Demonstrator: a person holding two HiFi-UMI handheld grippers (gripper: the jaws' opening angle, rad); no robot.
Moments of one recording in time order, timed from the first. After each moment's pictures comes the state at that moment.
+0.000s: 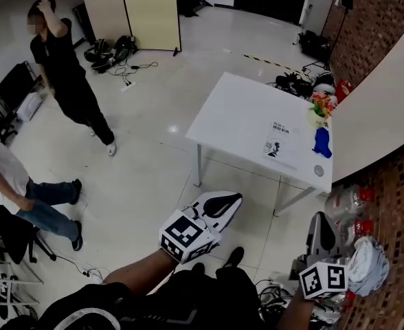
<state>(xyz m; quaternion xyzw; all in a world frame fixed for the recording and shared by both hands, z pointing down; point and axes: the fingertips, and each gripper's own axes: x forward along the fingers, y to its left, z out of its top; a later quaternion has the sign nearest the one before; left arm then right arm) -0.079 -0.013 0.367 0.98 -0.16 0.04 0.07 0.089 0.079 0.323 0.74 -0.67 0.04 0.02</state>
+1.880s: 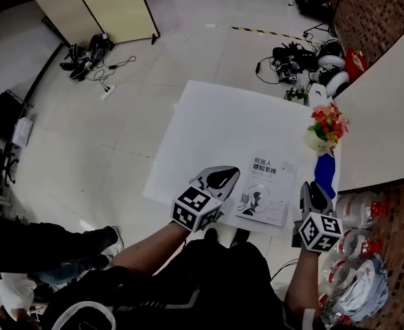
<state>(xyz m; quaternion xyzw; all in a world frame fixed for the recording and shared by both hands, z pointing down) 0.193 -0.392 0.476 0.96 -0.18 0.16 0.13 0.384 -0.300 0.495 0.74 -0.63 0.22 0.07</state>
